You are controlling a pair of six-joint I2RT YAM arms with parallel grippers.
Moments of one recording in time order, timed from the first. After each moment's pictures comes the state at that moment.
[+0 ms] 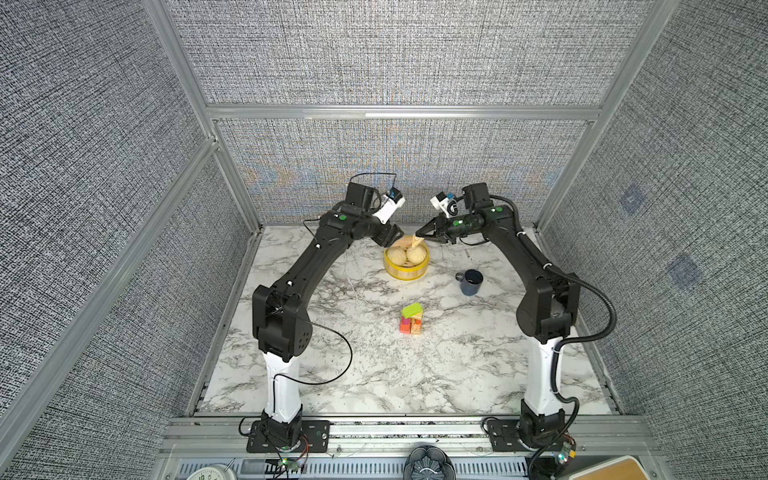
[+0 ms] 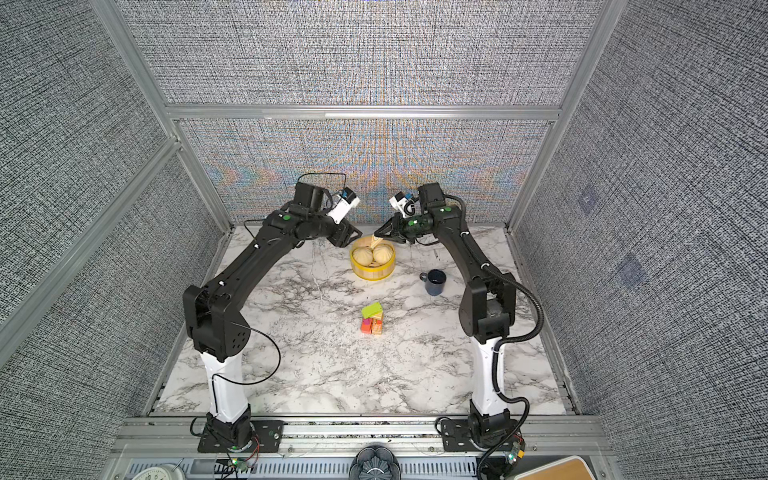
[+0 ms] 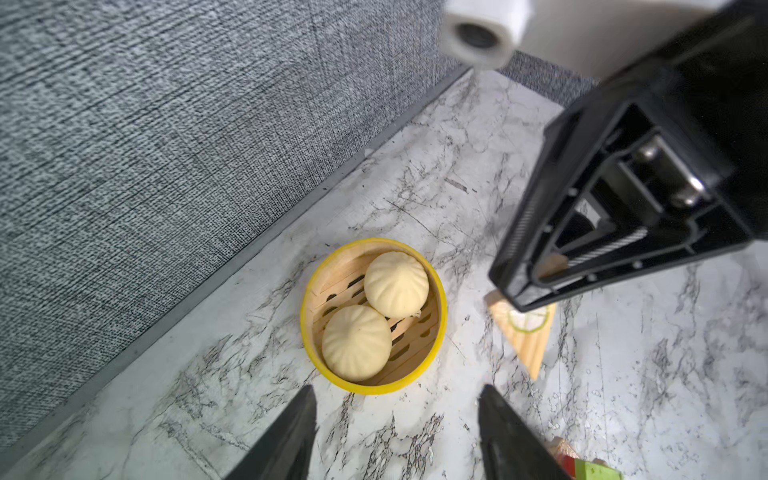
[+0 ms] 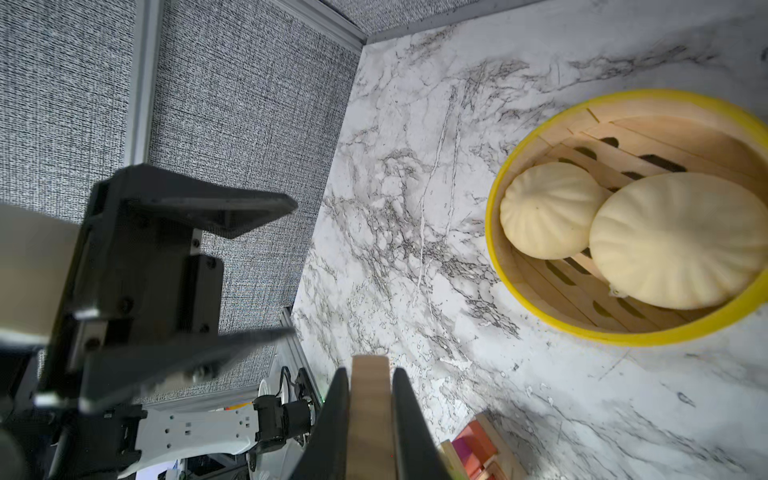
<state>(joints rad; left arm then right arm) -0.43 1.99 1.98 -0.66 0.41 0.24 0.24 2.12 2.08 -0.79 -0.91 0.37</state>
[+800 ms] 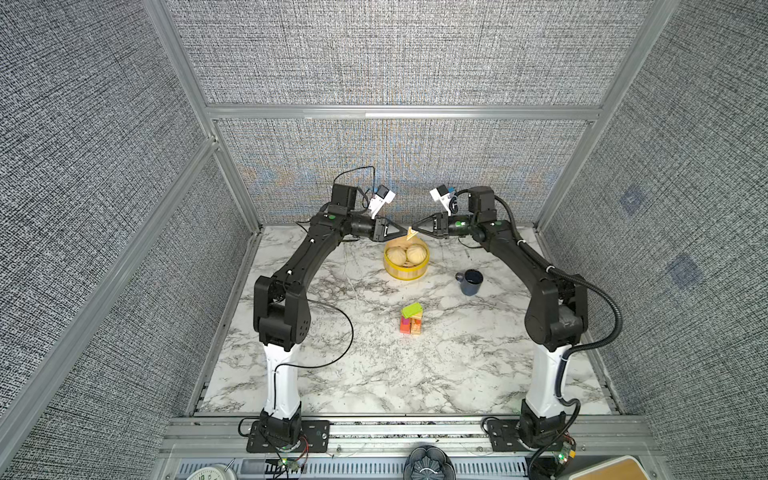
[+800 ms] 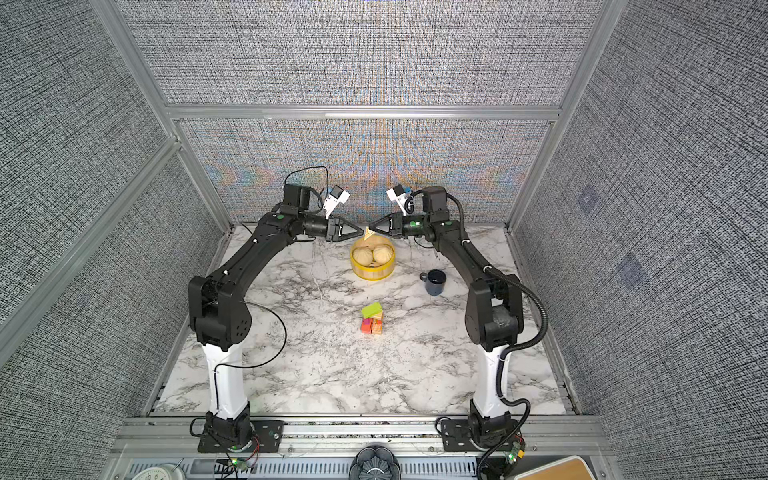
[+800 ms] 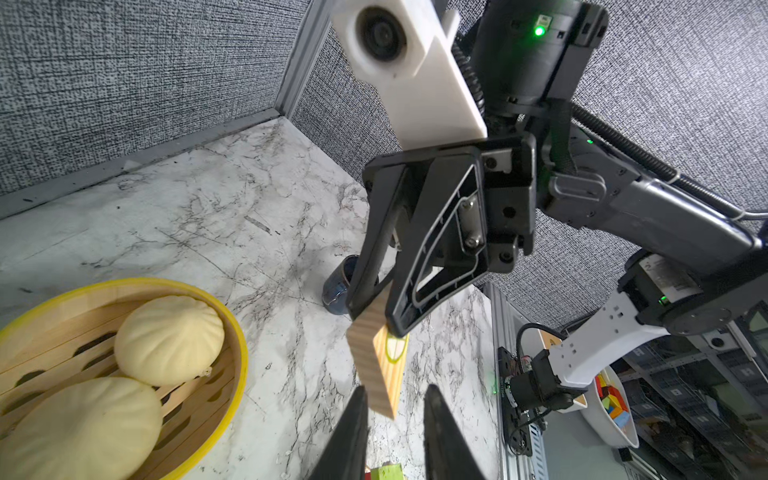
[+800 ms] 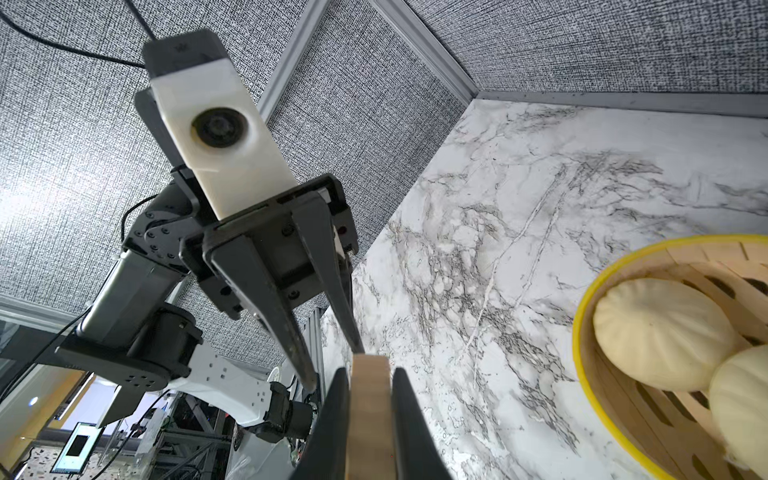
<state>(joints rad) -0.34 2.09 1.98 -0.52 1.15 -0.06 0.25 2.04 1.82 -0.21 -1.13 0.48</state>
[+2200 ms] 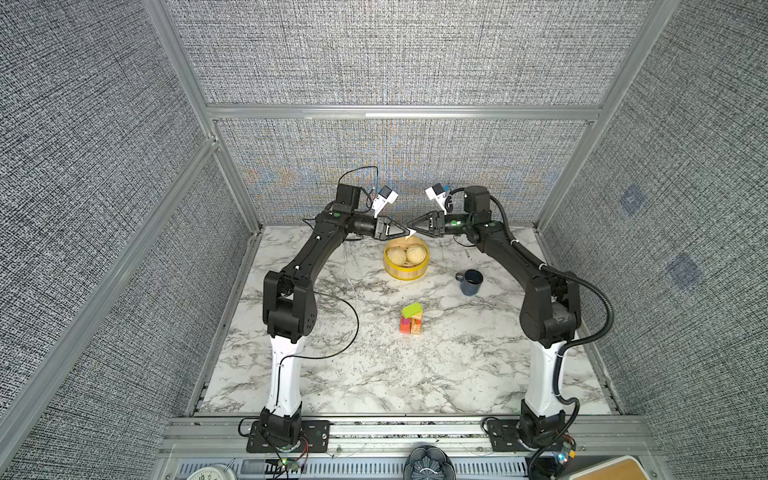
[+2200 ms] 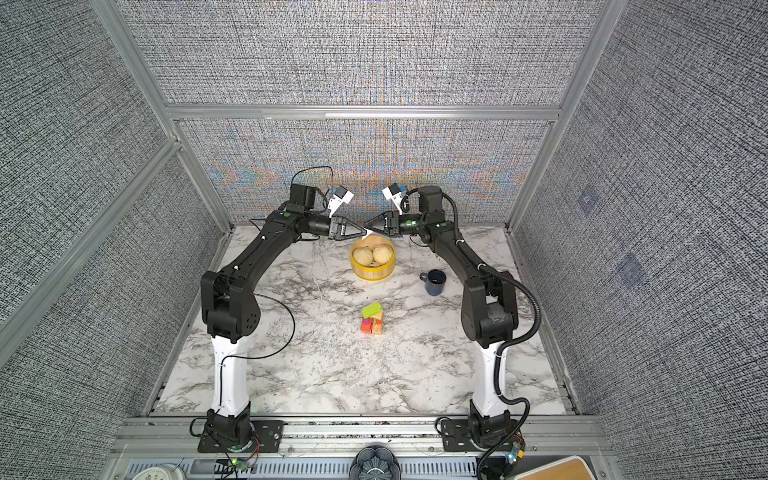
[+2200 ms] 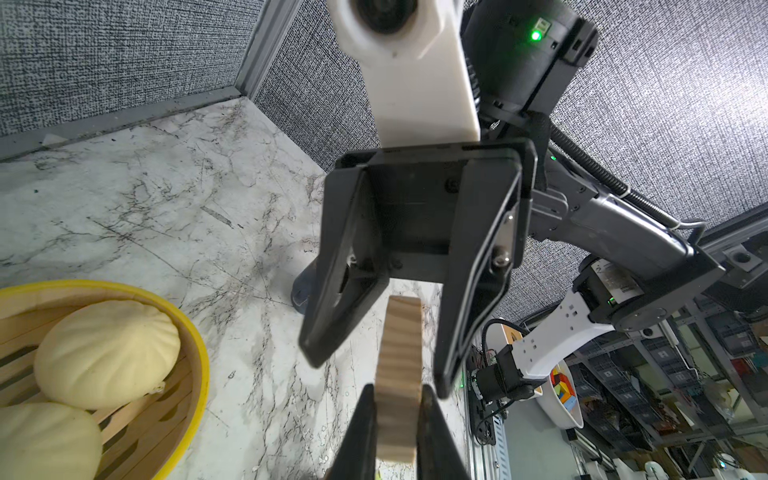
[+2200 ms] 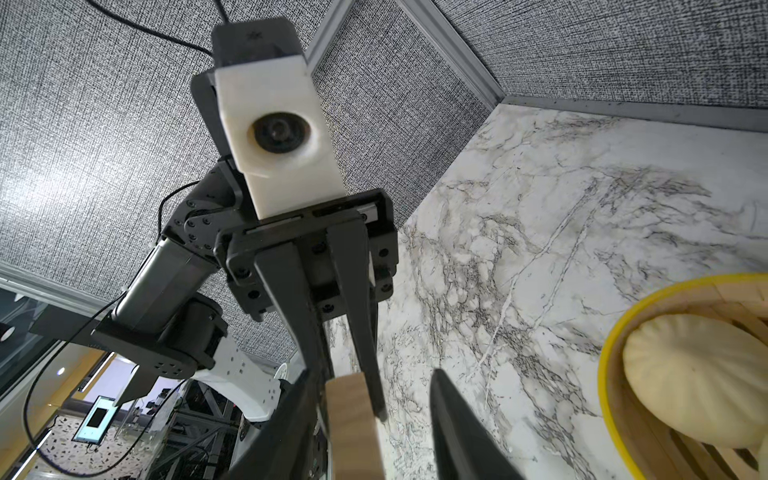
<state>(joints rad) -0.34 2.19 2.08 -0.56 1.25 -0.10 0.26 2.08 1.83 -0.10 -1.18 0.54</state>
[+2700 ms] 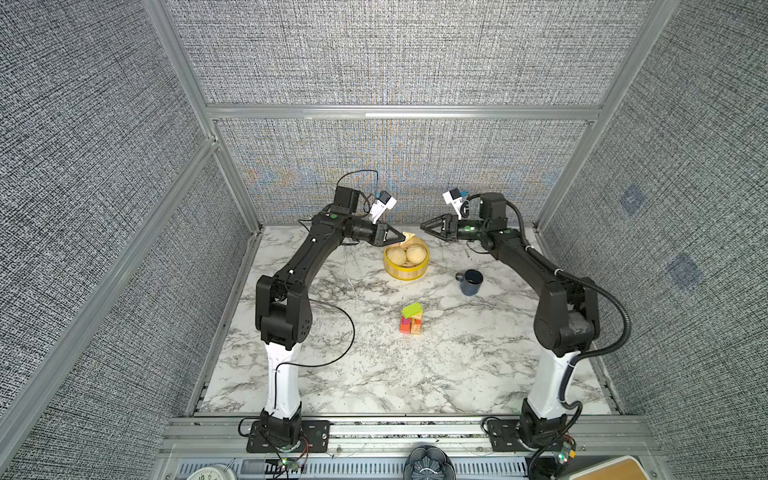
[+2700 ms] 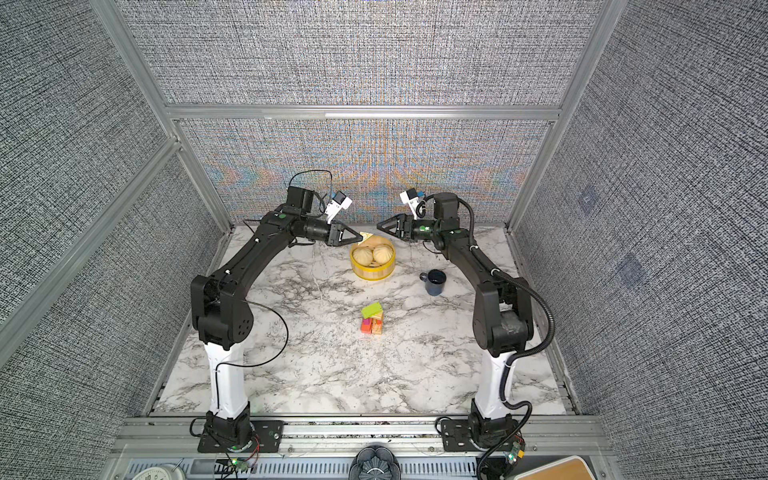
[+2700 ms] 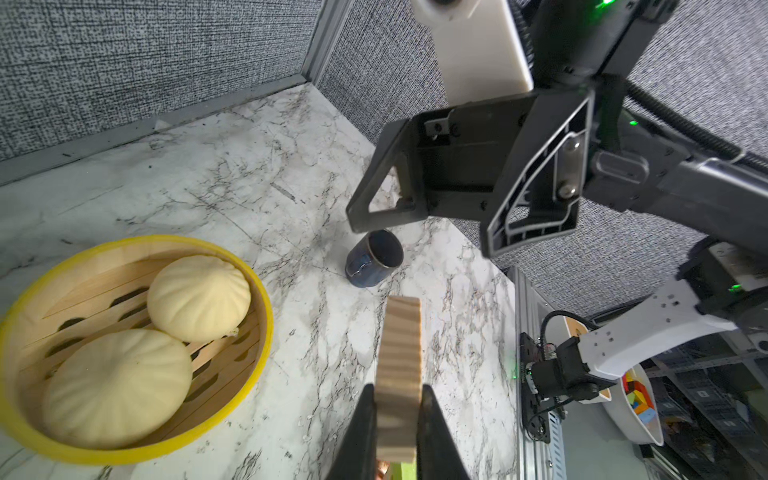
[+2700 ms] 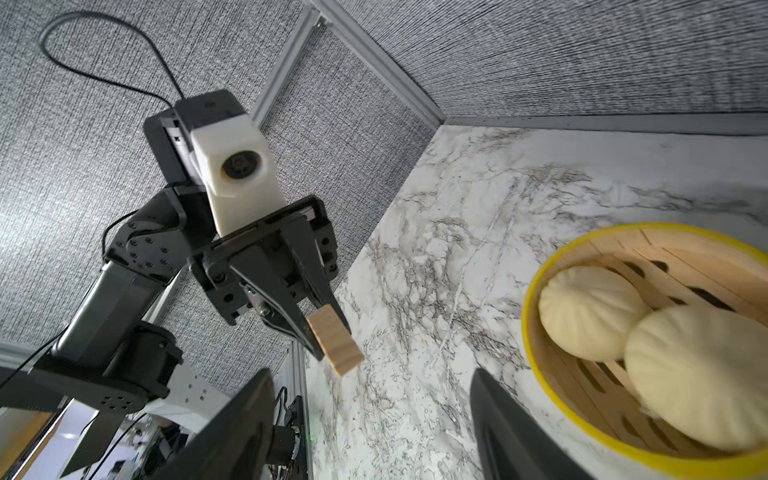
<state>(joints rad) -0.36 2.10 1.98 -0.68 1.03 0.05 0.19 1.95 1.62 -0.05 -1.07 0.54</state>
